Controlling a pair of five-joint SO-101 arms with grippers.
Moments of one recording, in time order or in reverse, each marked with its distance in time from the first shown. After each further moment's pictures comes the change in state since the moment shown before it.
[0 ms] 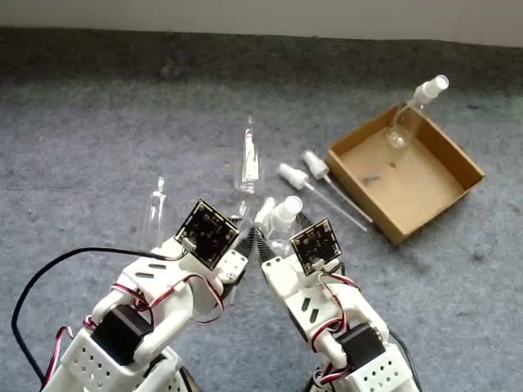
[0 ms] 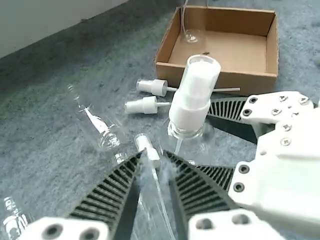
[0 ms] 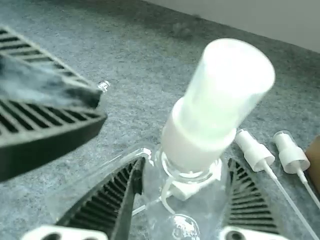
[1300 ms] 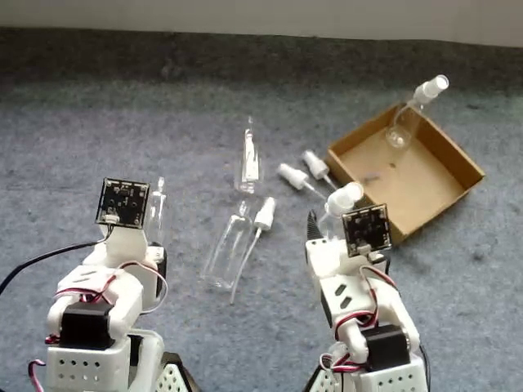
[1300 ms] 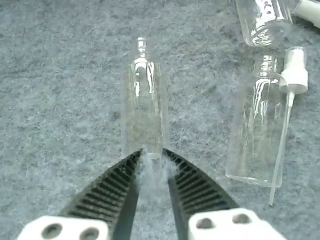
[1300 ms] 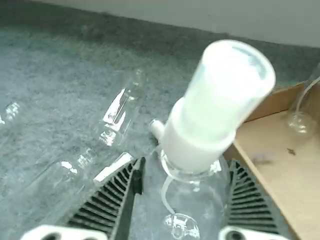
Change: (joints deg) left arm -35.5 -0.4 -2.7 25.1 0.2; right arm 18.7 0.0 -13.7 13.6 0.3
